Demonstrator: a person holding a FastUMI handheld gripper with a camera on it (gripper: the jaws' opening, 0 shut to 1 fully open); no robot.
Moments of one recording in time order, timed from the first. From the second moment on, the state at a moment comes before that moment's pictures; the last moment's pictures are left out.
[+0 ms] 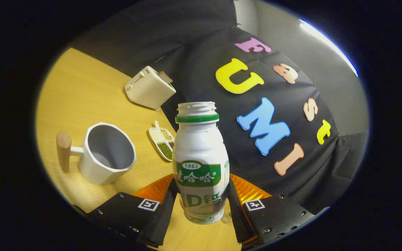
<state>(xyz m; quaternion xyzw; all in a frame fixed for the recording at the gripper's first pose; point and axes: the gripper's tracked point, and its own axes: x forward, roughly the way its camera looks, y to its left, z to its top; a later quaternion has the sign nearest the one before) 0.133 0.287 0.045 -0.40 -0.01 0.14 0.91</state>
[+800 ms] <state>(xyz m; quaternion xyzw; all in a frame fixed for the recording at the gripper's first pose) 0.152 0.300 -0.003 -0.12 0.06 0.24 0.96</state>
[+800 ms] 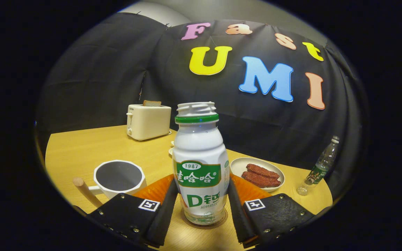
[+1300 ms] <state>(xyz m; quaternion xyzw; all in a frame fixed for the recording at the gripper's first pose) 0.166 0.291 -0.016 -0.04 0.06 0.24 0.97</state>
